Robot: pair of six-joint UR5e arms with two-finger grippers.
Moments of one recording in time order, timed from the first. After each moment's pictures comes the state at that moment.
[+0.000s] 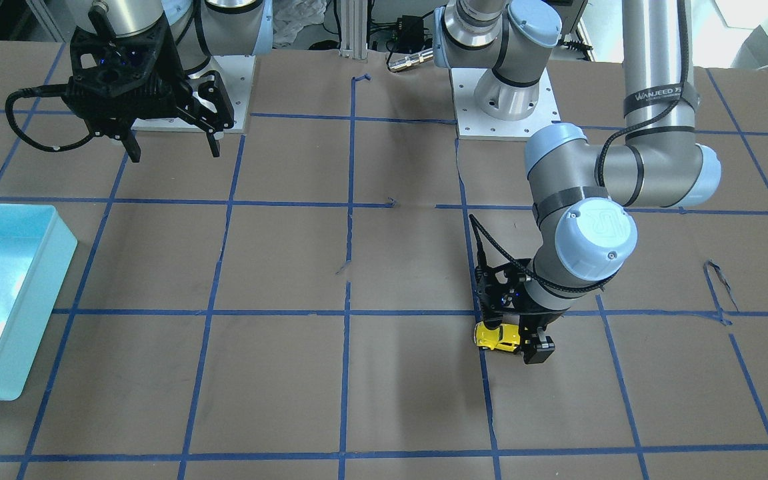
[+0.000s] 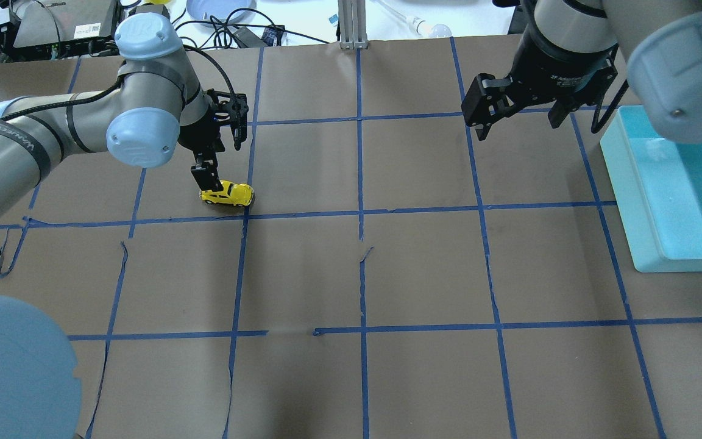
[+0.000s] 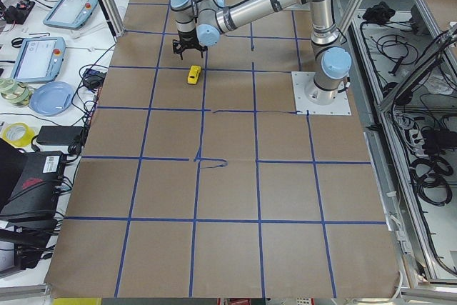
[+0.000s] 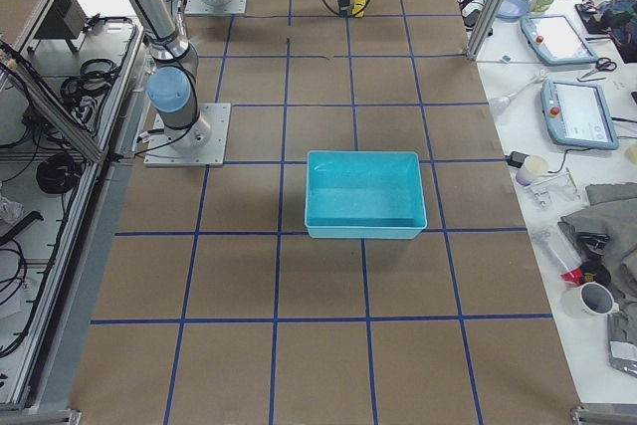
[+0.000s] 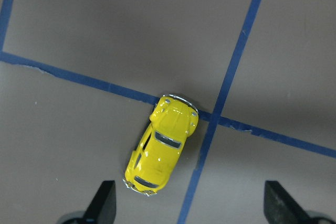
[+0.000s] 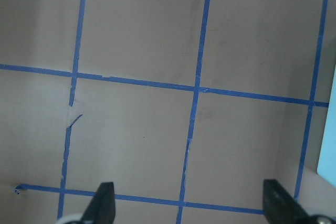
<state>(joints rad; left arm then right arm) -1.53 -2.00 -1.67 -1.07 1.60 1.56 1.65 -1.61 1.57 -1.63 -1.59 -0.05</state>
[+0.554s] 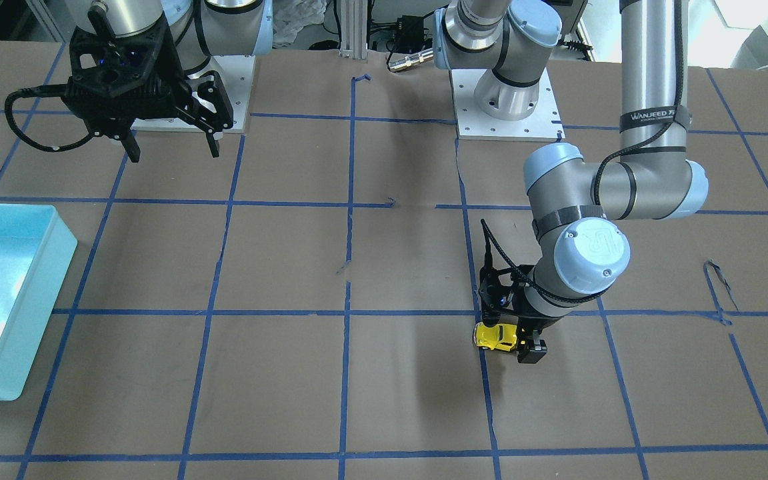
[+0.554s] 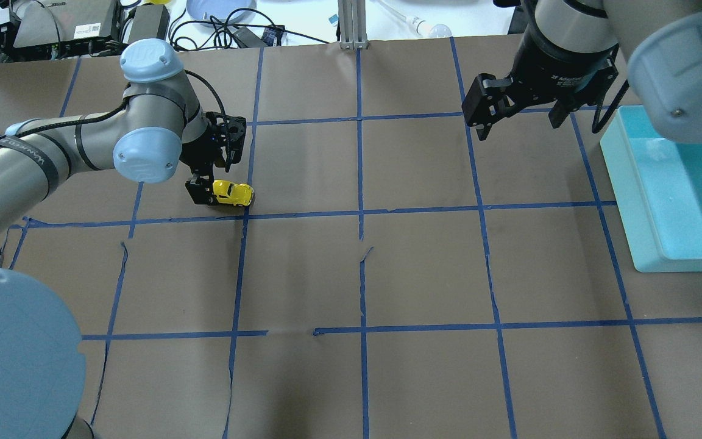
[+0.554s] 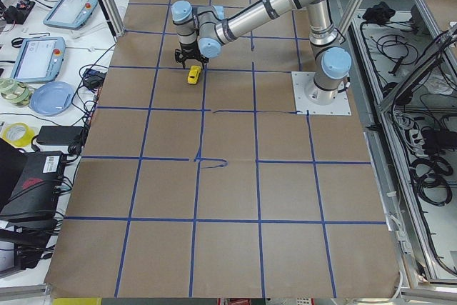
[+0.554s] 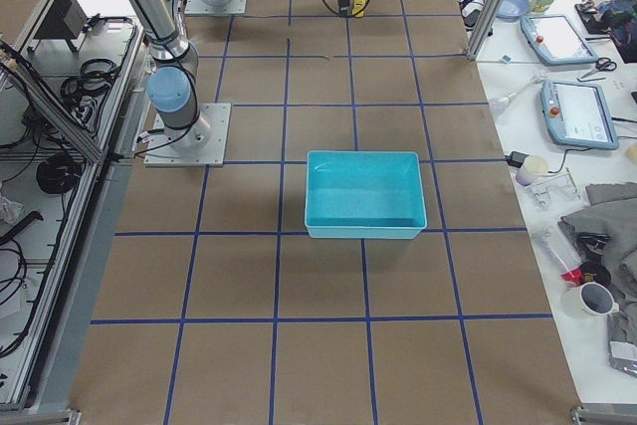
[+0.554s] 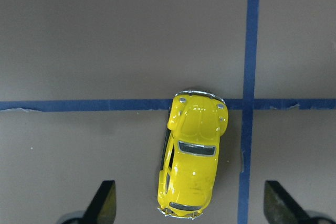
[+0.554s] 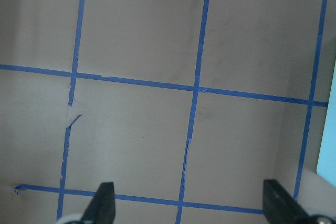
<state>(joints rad) -1.51 -2.03 -1.72 -1.04 1.60 1.69 1.65 -1.61 1.57 -1.63 -1.59 -0.05</state>
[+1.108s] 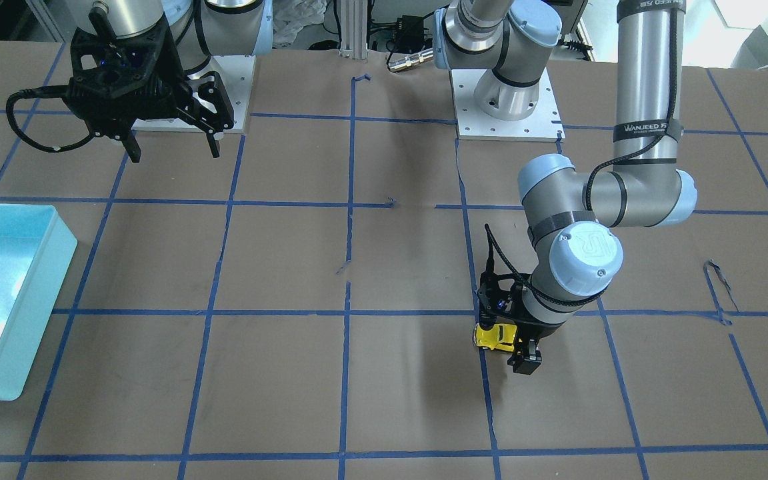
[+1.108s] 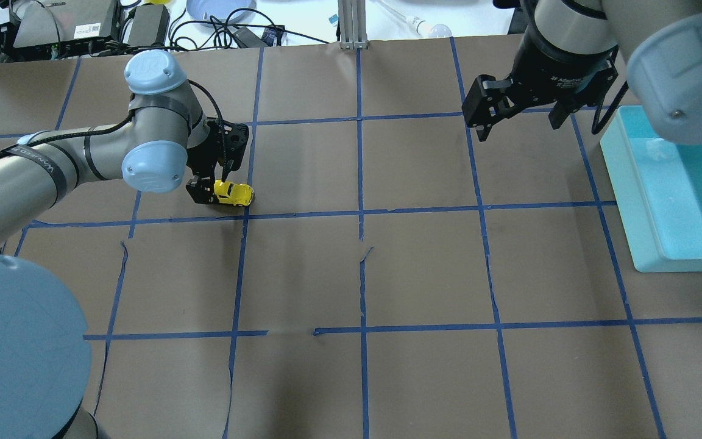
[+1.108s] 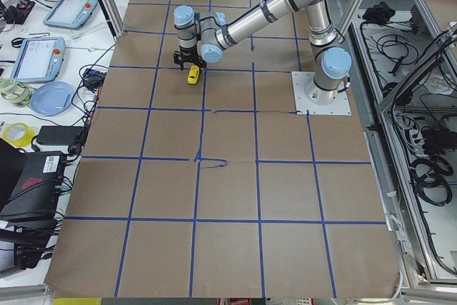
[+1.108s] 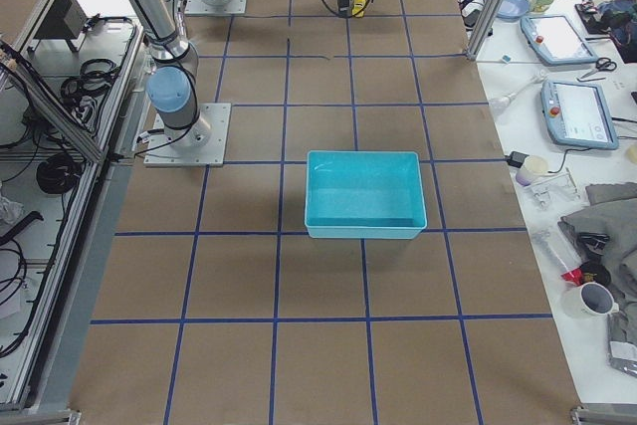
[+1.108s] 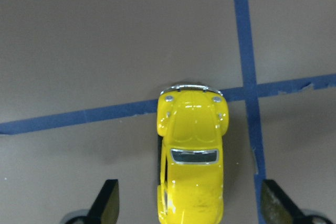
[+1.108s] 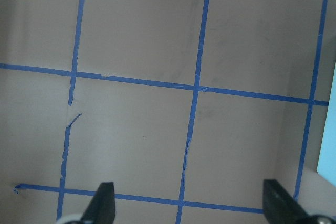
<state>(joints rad) -1.51 -2.05 -1.75 -0.90 1.60 1.79 1.65 -1.61 1.57 -1.63 -1.59 -0.05</state>
